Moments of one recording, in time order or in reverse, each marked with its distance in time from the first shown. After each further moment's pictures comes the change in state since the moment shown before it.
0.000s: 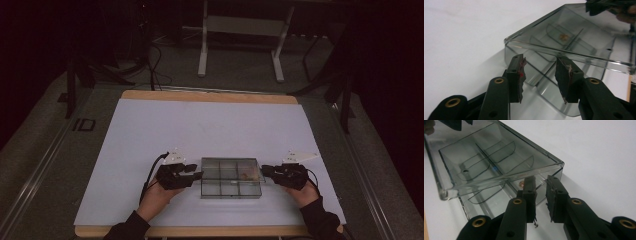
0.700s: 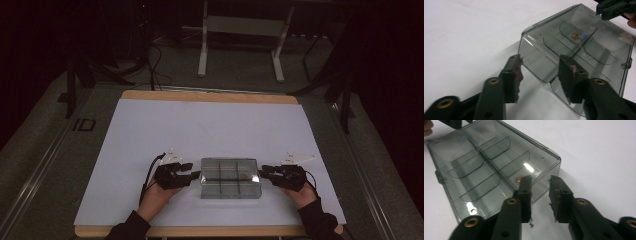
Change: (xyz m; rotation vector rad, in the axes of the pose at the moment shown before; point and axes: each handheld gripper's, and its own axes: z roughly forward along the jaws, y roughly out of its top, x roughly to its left) left arm 0.011 -0.012 0.004 -0.039 0.040 -0.050; right arm 0.000 -0.007 0.007 0.007 -0.034 0.009
